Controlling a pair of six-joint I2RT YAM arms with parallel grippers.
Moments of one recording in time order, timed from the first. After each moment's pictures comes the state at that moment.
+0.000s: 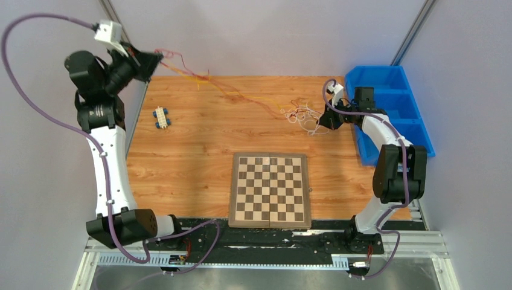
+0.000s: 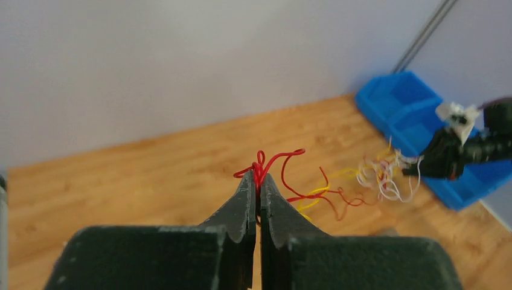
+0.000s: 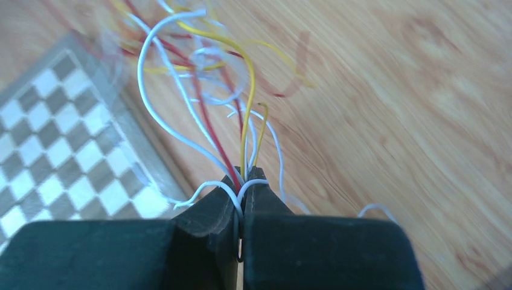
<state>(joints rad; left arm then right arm) 0.28 1.30 1.61 -0.24 0.78 -0.23 -0.03 1.71 1.25 -0.36 -0.79 -0.47</state>
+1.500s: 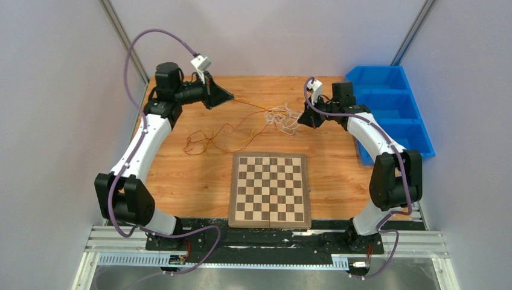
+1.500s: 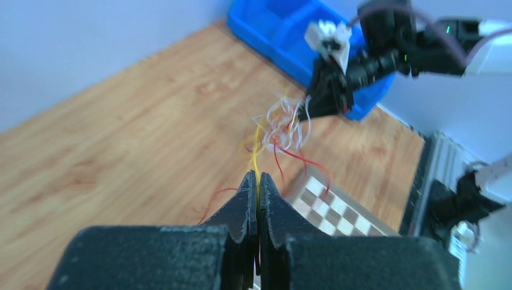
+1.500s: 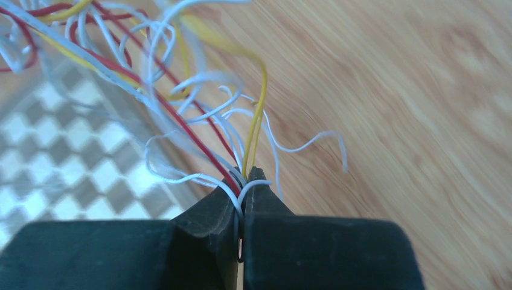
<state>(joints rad) -0.11 1.45 1.41 -0.16 0.93 -0.13 0.13 1.69 1.27 -0.36 -0.64 -0.38</state>
